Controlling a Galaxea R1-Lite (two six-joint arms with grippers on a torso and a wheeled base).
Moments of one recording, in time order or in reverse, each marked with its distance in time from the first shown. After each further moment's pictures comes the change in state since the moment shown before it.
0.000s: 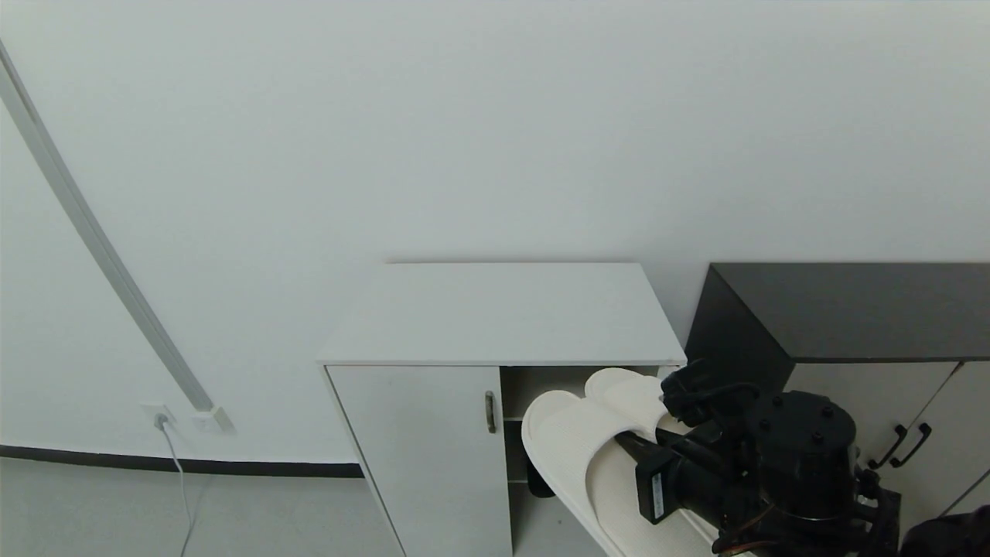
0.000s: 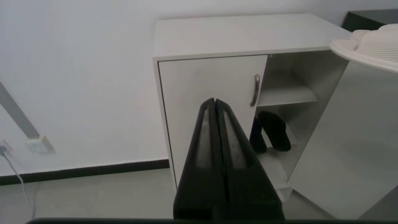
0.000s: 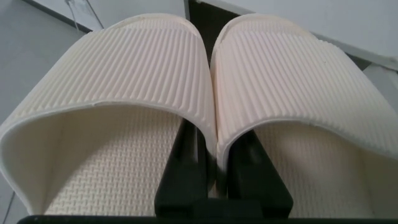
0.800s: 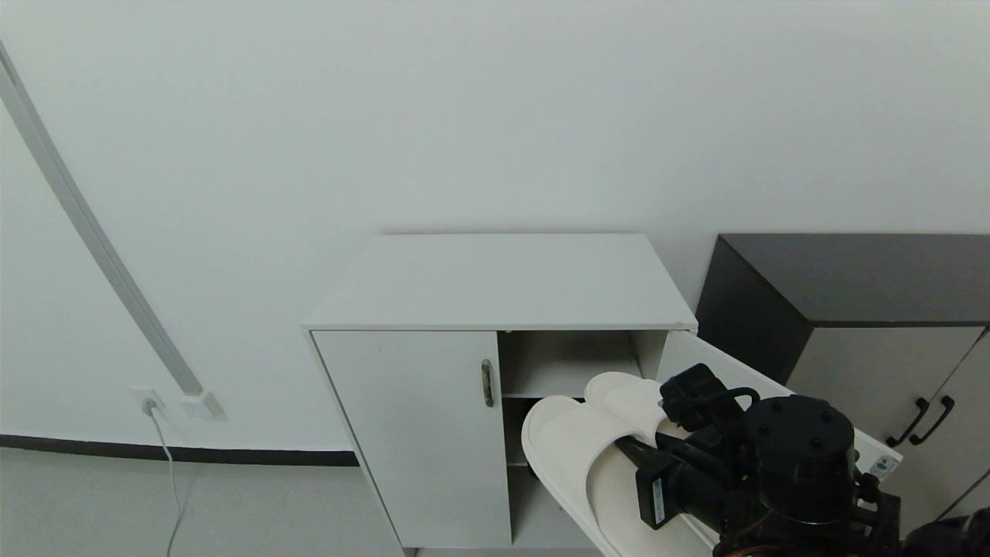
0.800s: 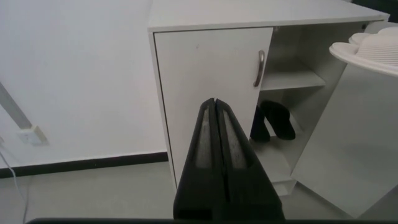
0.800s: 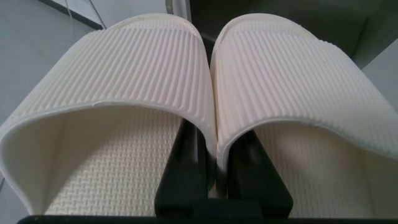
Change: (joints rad) left arm 0.000 0.000 0.000 0.000 0.000 0.000; right arm 0.002 0.004 0.011 -0.007 0.004 -0.005
